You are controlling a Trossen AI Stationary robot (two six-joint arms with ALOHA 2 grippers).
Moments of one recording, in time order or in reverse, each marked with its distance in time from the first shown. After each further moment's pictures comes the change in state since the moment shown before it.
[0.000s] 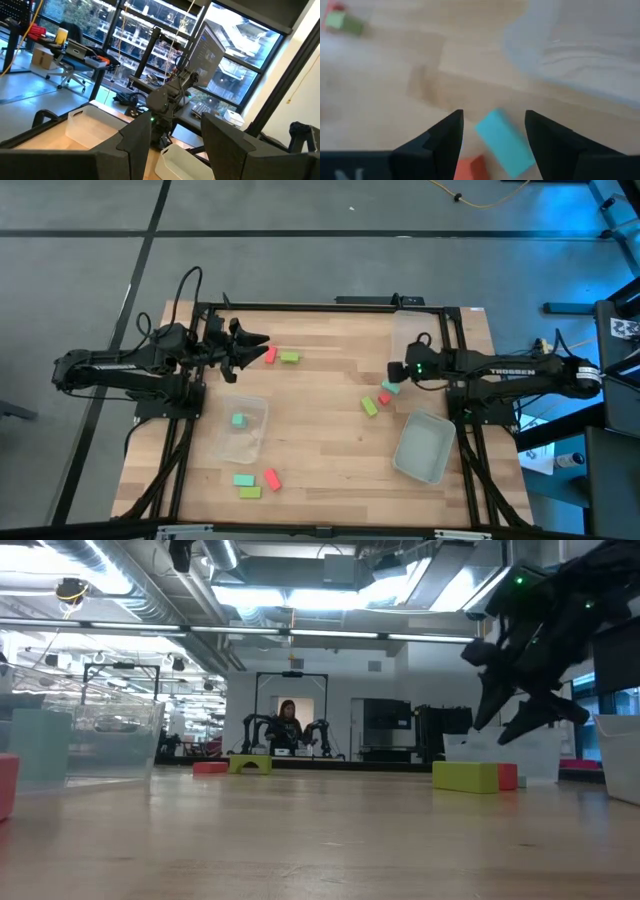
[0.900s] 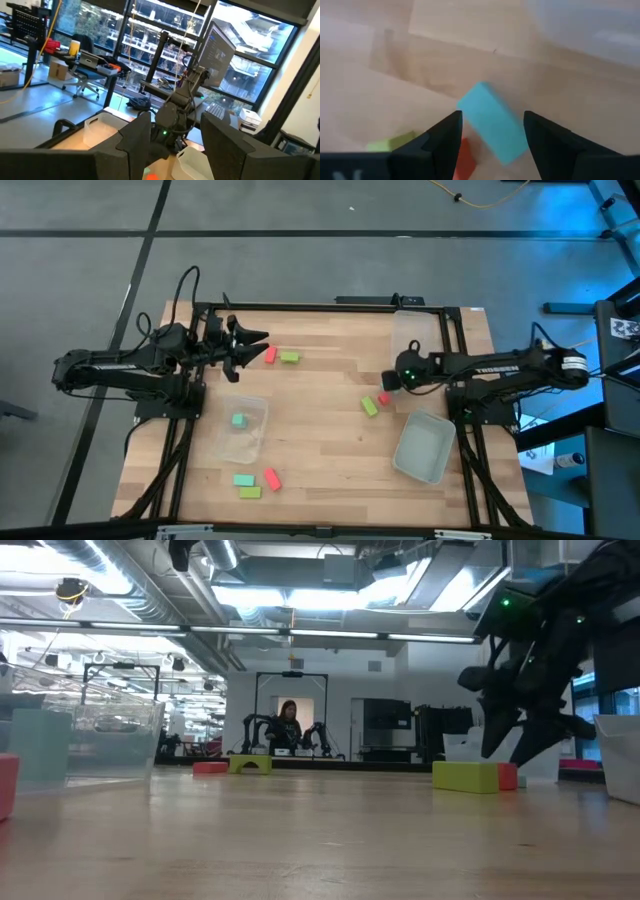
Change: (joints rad) left arm 0.000 0.000 0.000 -0.001 -0.048 0.098; right arm 0.051 0.173 0.000 0.025 -0.035 0.053
